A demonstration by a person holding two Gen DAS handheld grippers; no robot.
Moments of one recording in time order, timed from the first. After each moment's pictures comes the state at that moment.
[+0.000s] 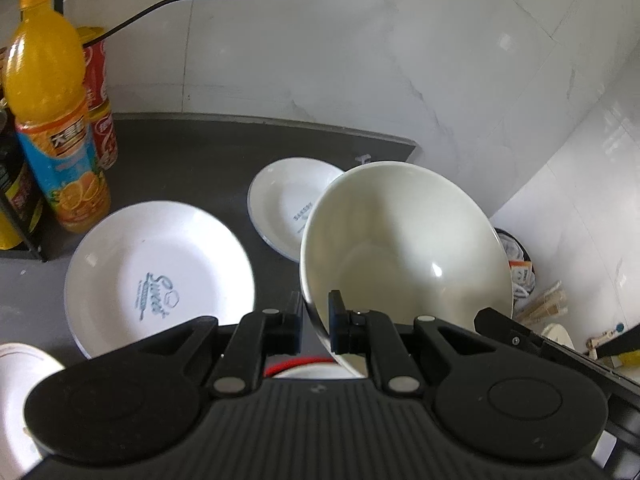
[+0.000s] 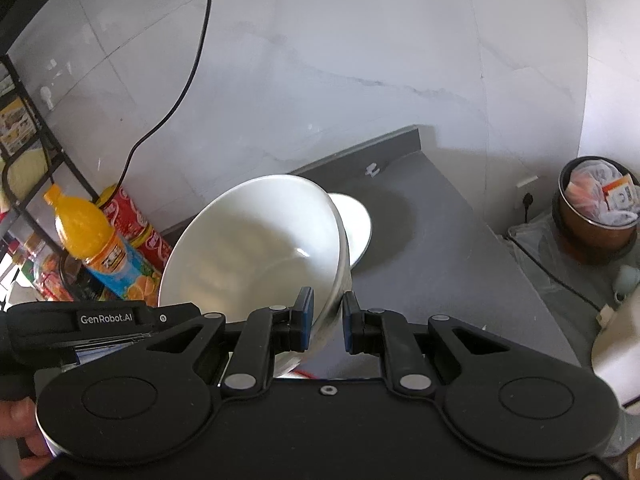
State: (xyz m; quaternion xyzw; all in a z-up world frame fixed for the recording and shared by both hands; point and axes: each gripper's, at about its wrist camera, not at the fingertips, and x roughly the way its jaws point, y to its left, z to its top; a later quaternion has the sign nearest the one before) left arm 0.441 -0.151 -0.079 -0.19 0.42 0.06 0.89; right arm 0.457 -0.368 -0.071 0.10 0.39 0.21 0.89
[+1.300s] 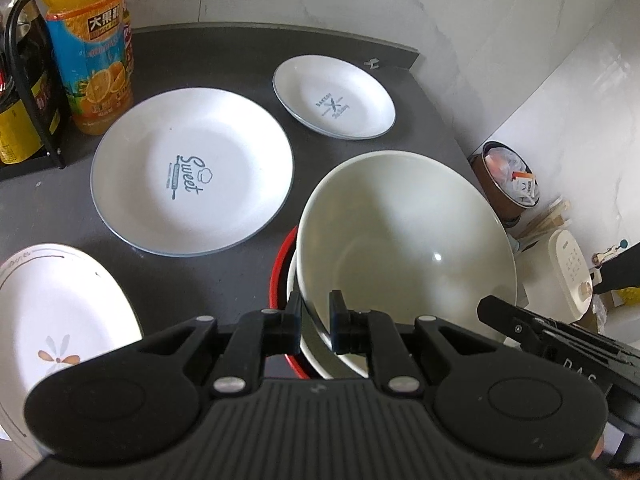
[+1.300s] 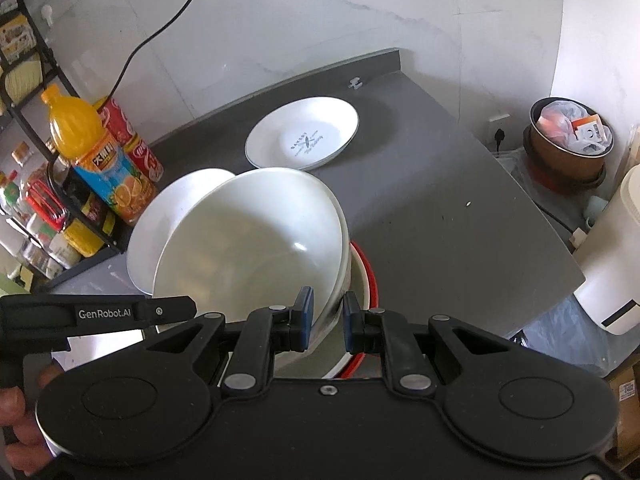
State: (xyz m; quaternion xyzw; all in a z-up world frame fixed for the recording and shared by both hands) left arm 0.365 -0.141 -0.132 -0.17 0.50 0.02 0.85; right arm 0.373 -0.346 -0.105 0.05 0.46 0.17 0.87
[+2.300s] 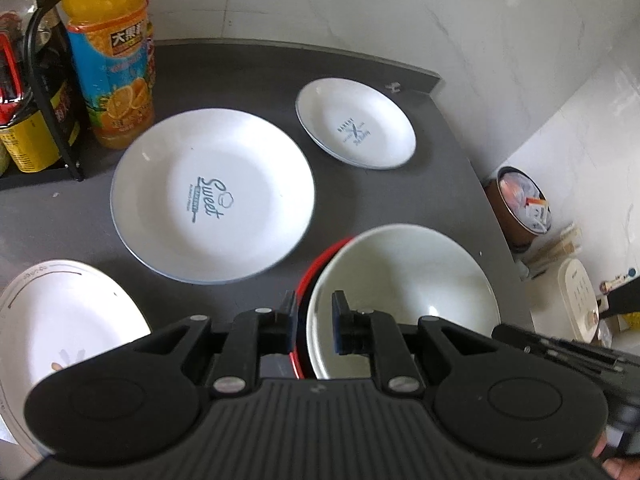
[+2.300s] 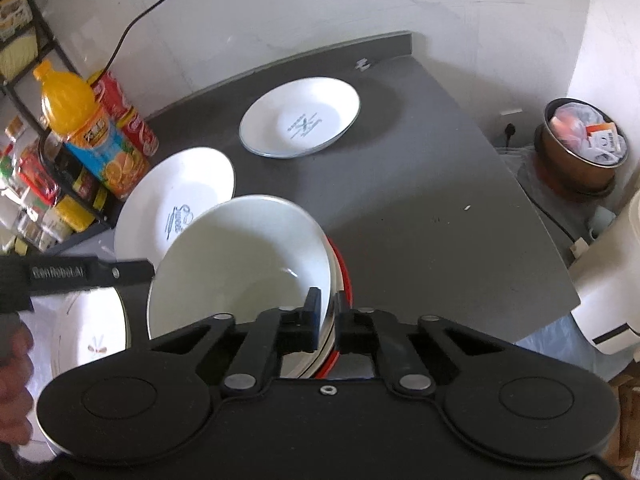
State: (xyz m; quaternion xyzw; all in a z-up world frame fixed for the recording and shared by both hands) left arm 0.376 -0.128 -0.119 -0.18 0.48 0.06 0.86; right arm 0.404 -0.351 -0.109 0.01 0.49 0.19 0.85
